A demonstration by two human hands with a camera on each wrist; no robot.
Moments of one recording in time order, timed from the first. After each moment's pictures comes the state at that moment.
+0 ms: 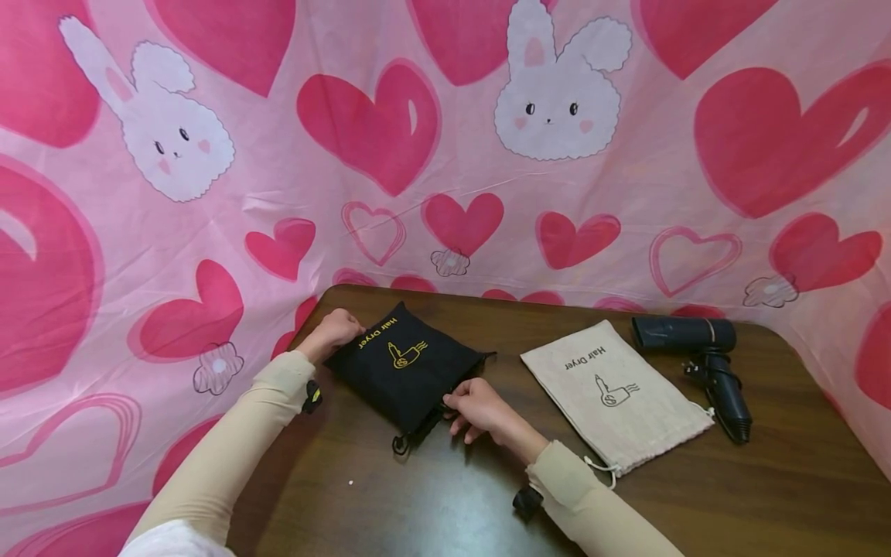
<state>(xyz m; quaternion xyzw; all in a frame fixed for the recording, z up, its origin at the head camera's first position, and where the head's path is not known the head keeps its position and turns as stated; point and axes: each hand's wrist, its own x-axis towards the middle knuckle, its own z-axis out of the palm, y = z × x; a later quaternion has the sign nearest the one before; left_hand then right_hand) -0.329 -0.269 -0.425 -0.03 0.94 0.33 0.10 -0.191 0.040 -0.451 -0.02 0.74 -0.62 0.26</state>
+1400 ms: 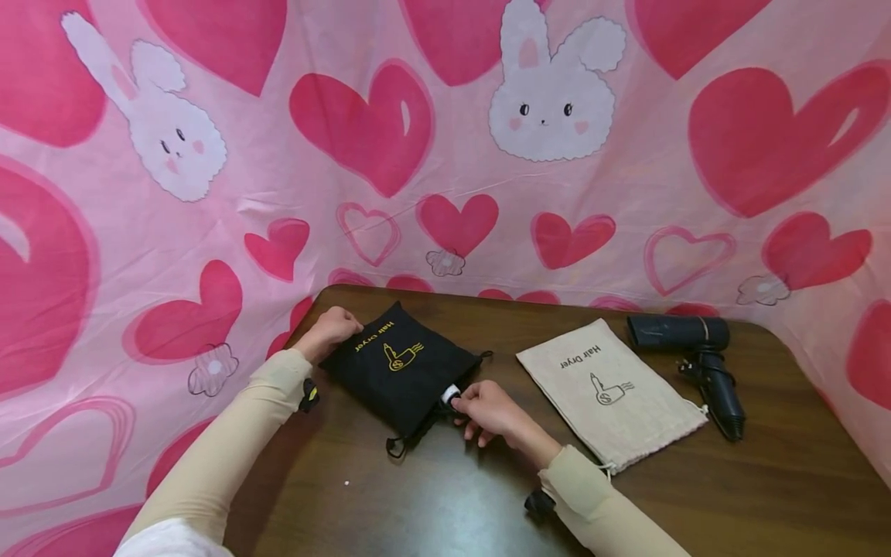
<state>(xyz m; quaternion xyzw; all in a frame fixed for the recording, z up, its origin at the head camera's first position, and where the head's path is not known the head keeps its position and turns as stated) -0.329 -0.265 -0.418 -0.04 0.92 0.38 0.11 -0.184 0.061 -0.444 -0.03 0.76 -0.60 0.25</state>
